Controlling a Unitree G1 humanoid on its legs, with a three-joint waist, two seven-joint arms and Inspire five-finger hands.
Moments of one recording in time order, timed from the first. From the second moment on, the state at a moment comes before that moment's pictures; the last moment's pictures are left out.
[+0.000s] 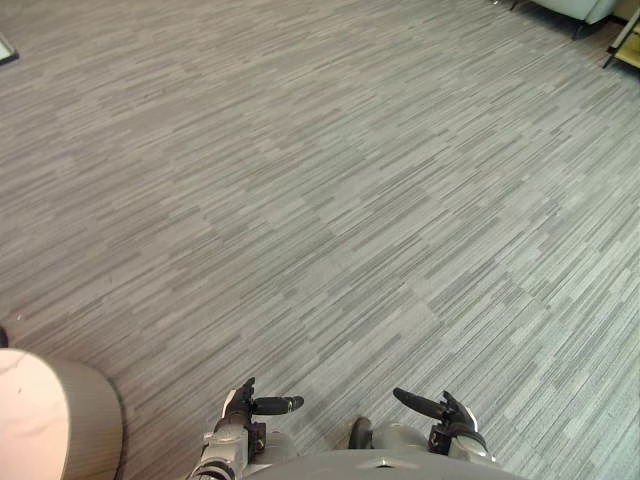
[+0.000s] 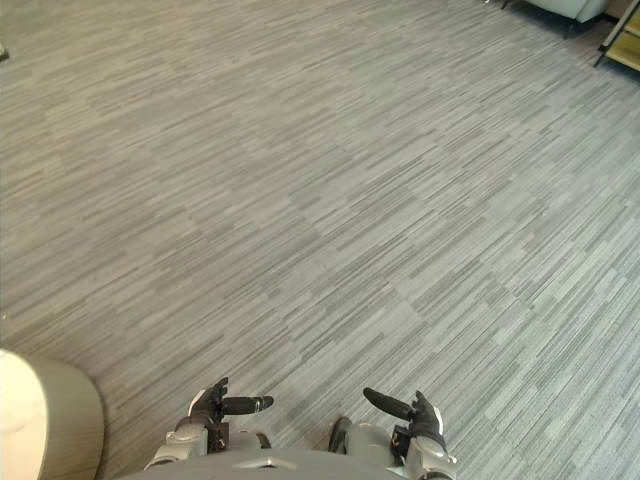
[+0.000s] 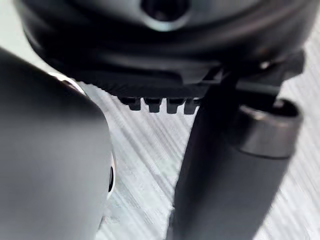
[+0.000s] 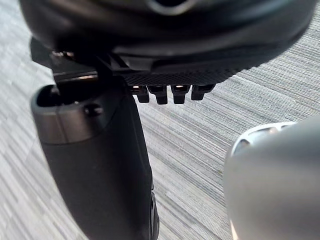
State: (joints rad) left arm -0.01 0.06 0.14 1.06 0.01 -0.03 0.08; right arm 0.04 -0.02 -0.33 1.05 0.07 -0.02 -0.14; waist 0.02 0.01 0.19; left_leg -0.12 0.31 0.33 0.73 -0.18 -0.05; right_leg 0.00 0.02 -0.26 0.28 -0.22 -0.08
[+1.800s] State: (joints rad) left arm -0.01 0.07 0.13 1.06 0.01 -0.04 0.07; right arm 0.07 -0.03 -0.41 1.06 0.06 0.01 -0.14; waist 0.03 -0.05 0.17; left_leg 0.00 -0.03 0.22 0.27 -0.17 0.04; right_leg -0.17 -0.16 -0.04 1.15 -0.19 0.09
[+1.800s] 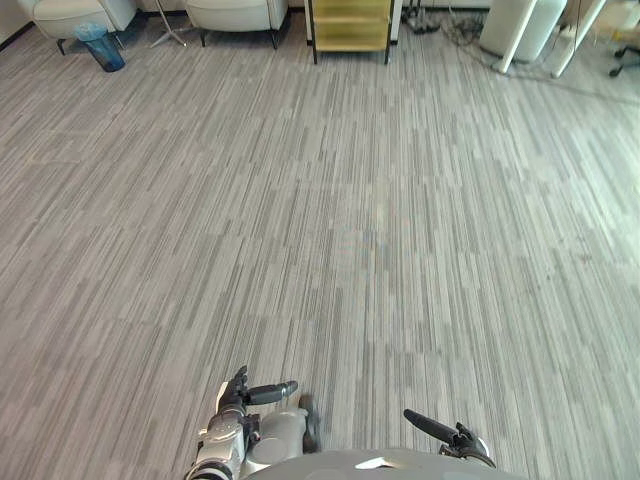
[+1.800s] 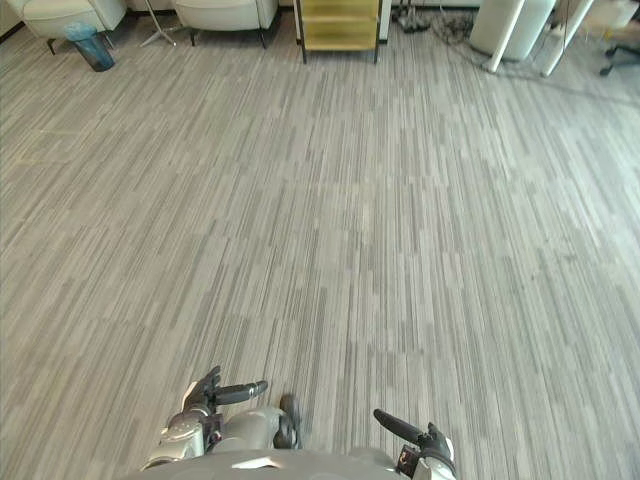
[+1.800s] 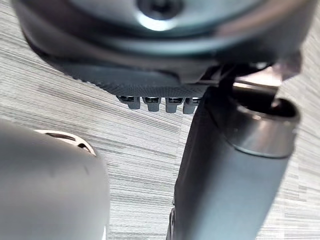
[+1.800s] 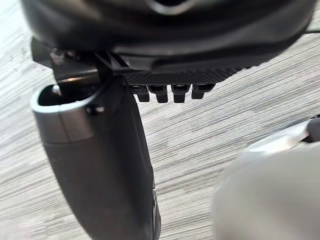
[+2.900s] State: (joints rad) left arm -0.03 -0.01 0.14 1.02 0.01 -0.06 0.05; right arm 0.10 0.00 -0.41 1.06 0.08 0.00 -0.13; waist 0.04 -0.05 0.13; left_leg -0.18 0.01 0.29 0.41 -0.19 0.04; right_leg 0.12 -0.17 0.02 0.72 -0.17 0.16
